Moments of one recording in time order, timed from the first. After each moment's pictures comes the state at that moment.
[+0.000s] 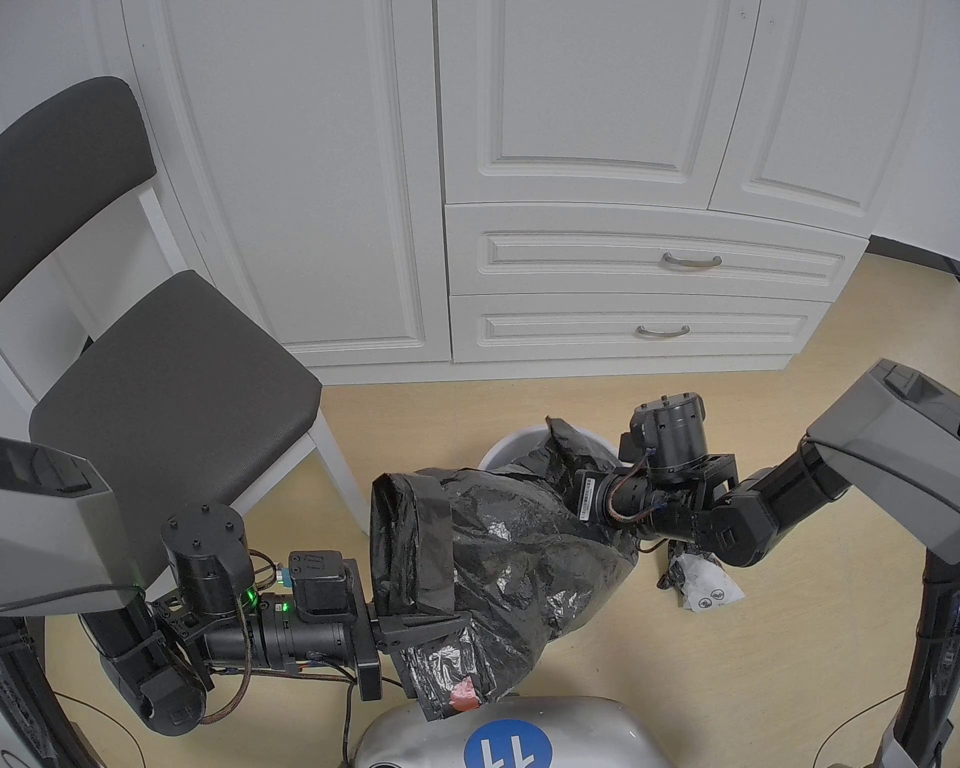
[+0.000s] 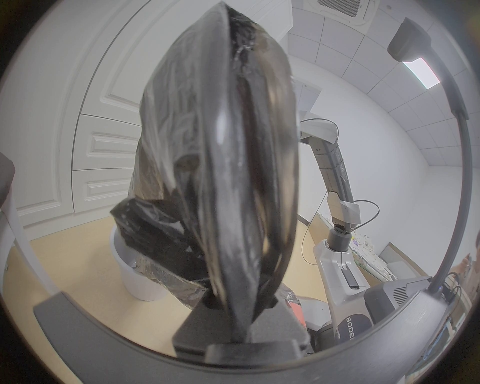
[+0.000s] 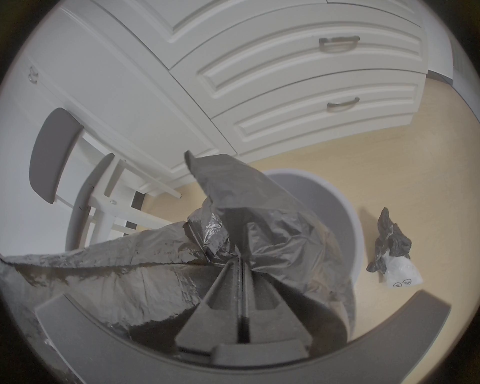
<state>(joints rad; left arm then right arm) -0.53 2.00 -0.24 -1.54 -0.76 0.04 0.51 2.20 -1.08 -0.59 0.01 0.46</state>
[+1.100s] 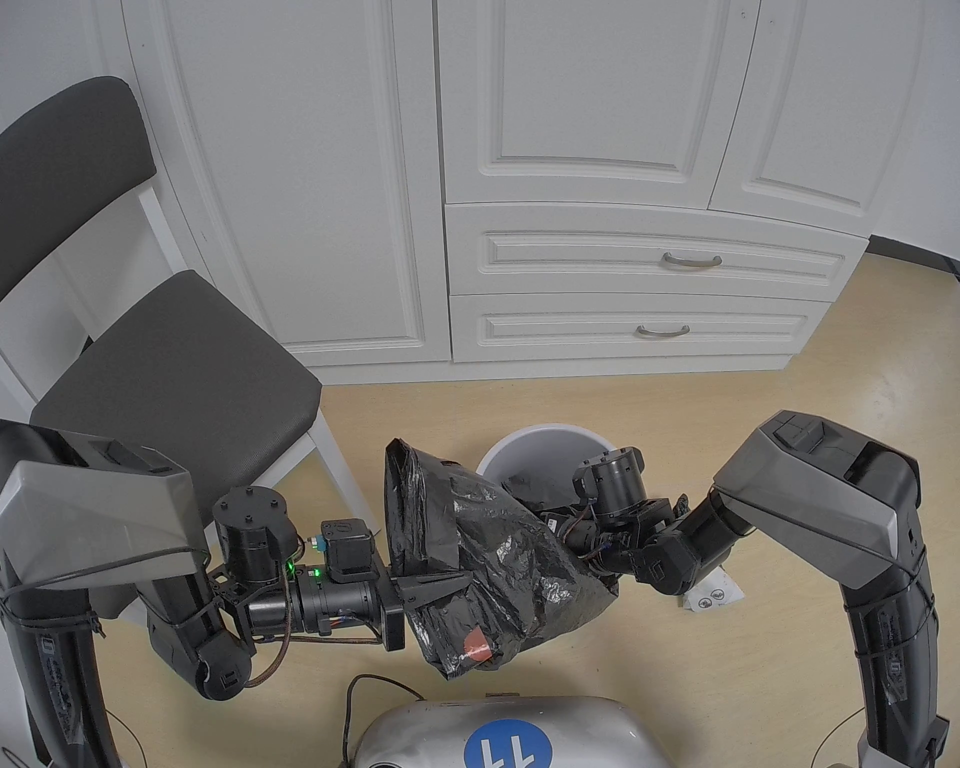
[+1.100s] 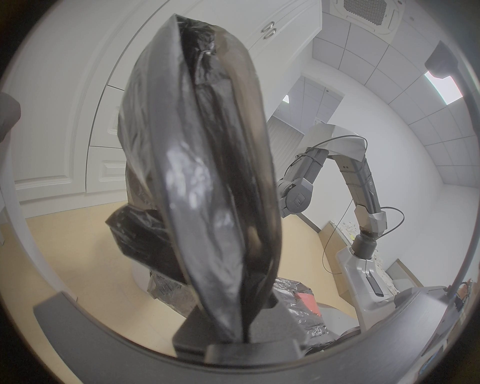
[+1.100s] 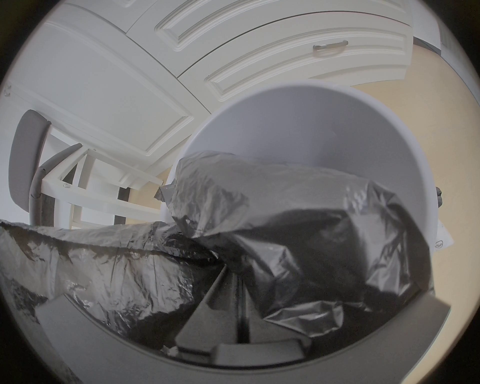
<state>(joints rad) -0.46 2.20 -0.43 -1.54 -0.75 -0.04 0.54 2.47 -1.25 -0.59 0.00 0.60</state>
